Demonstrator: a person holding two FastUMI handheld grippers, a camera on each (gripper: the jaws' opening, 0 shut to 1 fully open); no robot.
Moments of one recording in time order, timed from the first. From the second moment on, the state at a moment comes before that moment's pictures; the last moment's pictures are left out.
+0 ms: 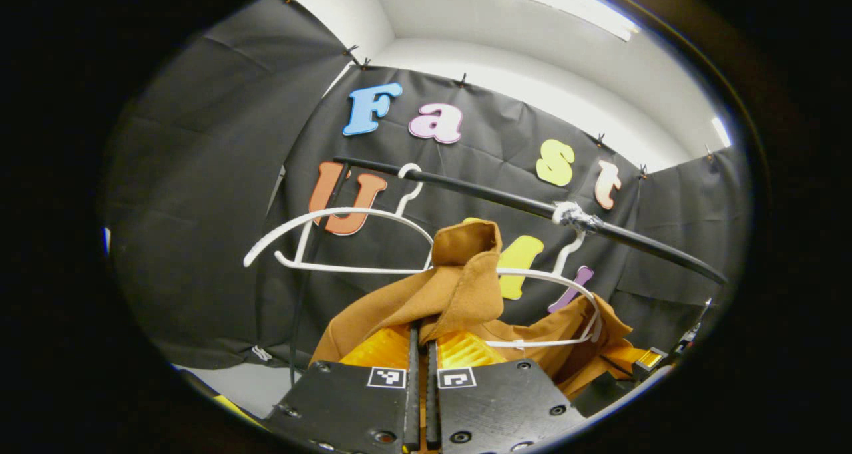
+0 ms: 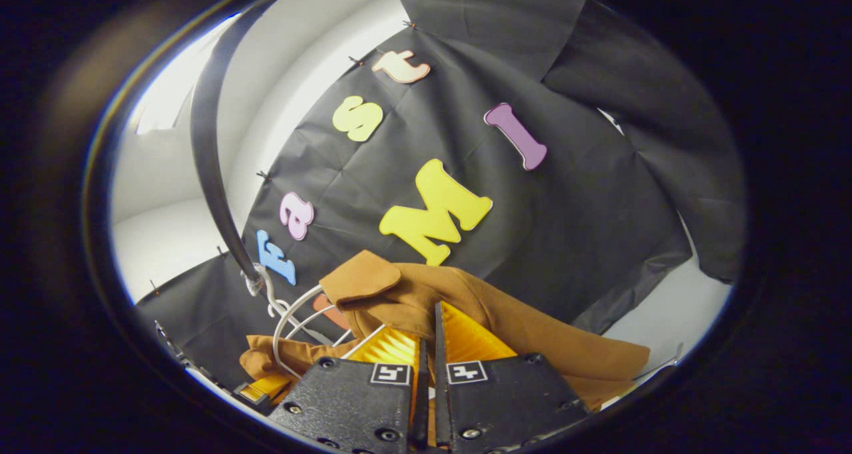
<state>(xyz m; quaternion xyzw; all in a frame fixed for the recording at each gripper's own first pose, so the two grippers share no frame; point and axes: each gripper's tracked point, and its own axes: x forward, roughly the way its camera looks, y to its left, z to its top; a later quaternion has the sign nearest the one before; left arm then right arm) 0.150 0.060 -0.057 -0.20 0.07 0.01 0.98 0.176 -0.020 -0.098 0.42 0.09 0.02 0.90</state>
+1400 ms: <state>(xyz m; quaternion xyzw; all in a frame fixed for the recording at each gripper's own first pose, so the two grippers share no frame) 0.168 0.139 -0.089 -0.26 0.09 -0.01 0.96 0.262 -0.058 -0.099 0.49 0.12 0.10 0.86</state>
